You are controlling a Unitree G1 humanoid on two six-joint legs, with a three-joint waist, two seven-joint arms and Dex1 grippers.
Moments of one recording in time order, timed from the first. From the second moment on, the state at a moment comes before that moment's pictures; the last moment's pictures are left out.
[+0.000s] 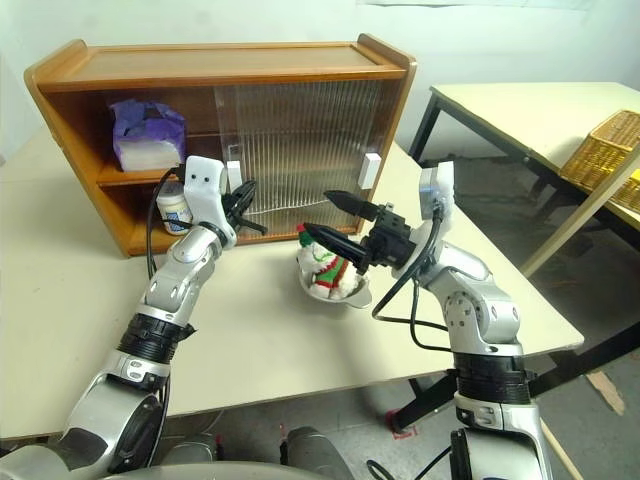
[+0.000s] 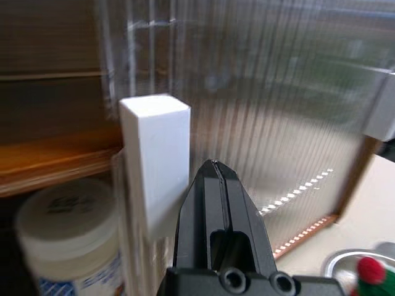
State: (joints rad) left arm -0.60 -0.01 -0.10 0.29 -0.03 0.19 -0.11; right arm -0.36 -0.51 -0.16 -0.04 0.69 0.37 1.04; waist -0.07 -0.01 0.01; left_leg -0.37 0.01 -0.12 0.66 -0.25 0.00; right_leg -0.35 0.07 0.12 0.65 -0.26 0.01
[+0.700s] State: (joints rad) left arm -0.50 0.01 -0.02 0.11 0.01 0.25 0.07; right arm -0.37 -0.52 -0.16 -0.04 0.70 0.39 1.05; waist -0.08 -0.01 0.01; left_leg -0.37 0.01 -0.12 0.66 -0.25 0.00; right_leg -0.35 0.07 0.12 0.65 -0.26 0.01
